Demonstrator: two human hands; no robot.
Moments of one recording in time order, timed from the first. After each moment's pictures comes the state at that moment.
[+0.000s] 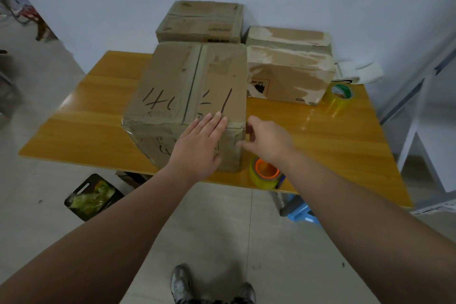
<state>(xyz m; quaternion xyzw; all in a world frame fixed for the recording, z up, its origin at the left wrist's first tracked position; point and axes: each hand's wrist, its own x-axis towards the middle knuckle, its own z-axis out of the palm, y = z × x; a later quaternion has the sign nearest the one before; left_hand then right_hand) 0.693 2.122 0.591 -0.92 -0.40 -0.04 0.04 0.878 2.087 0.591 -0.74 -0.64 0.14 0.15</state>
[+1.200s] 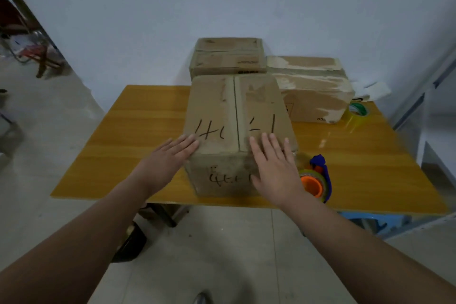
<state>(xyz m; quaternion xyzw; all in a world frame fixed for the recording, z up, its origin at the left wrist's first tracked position) 0.508 2.238 0.598 -0.95 -0.30 -0.04 0.02 0.757 2.094 0.596 -0.75 -0.66 -0.02 0.04</state>
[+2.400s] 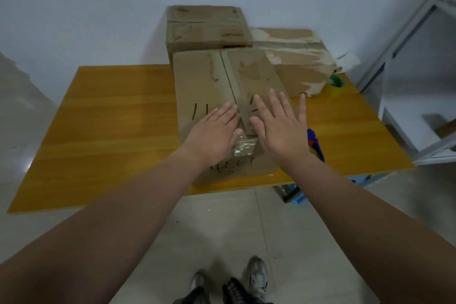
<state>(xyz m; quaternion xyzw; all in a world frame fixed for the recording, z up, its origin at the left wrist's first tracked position) 0.601 2.239 0.611 -0.97 -0.22 -0.06 -0.04 0.745 2.136 0.614 -0.83 -0.54 -0.12 0.03</state>
